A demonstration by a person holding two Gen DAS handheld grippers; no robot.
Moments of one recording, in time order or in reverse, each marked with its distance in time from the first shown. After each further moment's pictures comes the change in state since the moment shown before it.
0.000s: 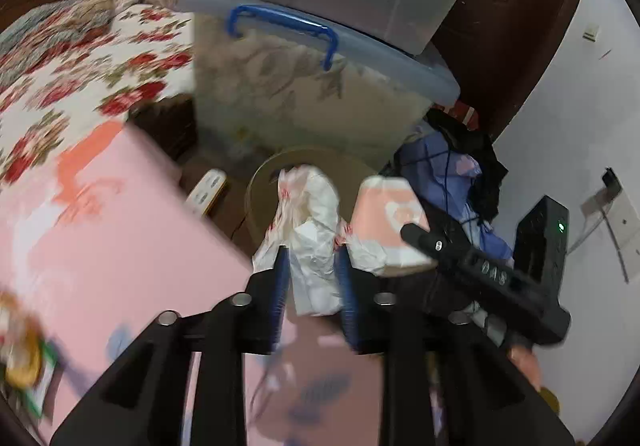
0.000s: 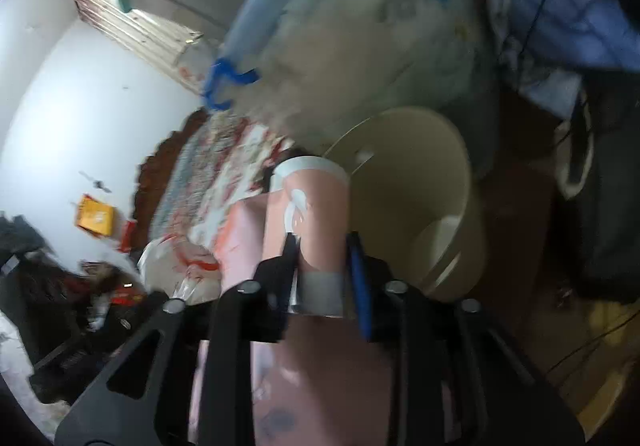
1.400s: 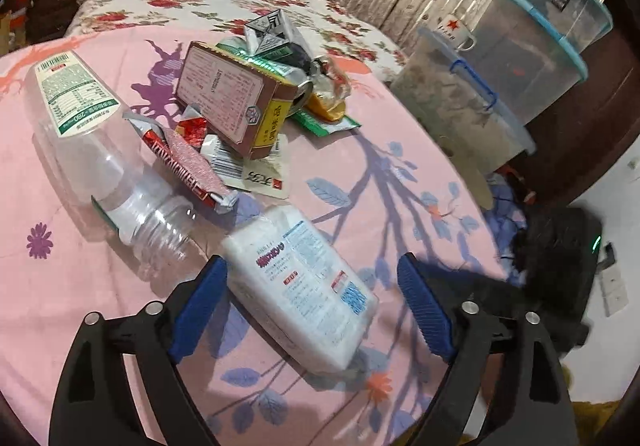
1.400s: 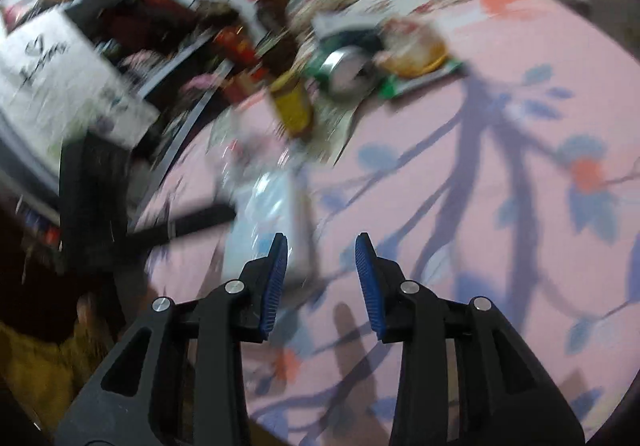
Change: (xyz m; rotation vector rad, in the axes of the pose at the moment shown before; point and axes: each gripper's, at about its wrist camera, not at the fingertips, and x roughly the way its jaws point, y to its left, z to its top) left arm -0.240 0.166 -0.289 -0.504 -0.116 0.207; right arm 0.008 0.213 -0.288 -0.636 0.609 0.363
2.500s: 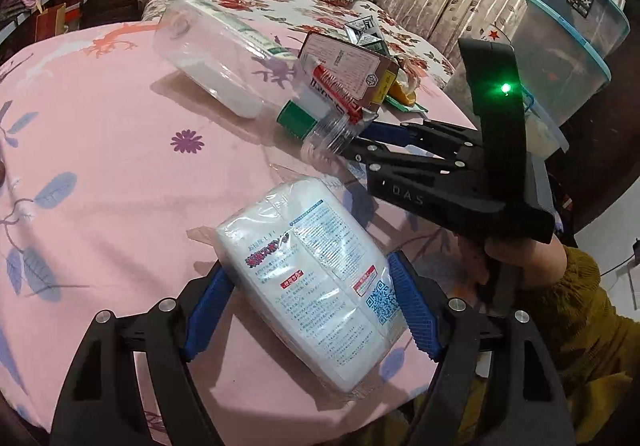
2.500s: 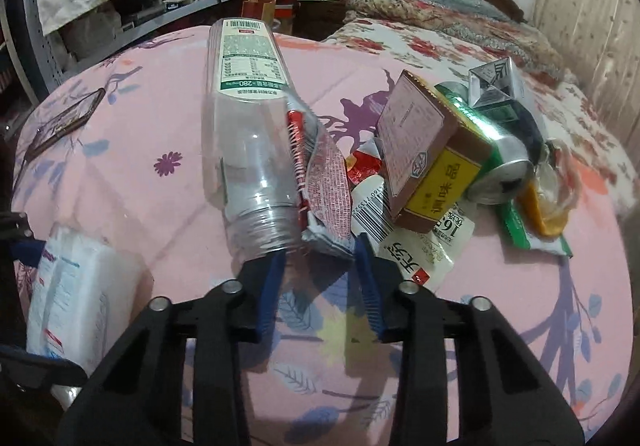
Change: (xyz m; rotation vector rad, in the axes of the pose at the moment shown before) left arm -0.070 0.055 -0.072 -0.062 -0.044 0.140; right arm 0.152 0.127 0.020 -0.635 0.112 -0.322
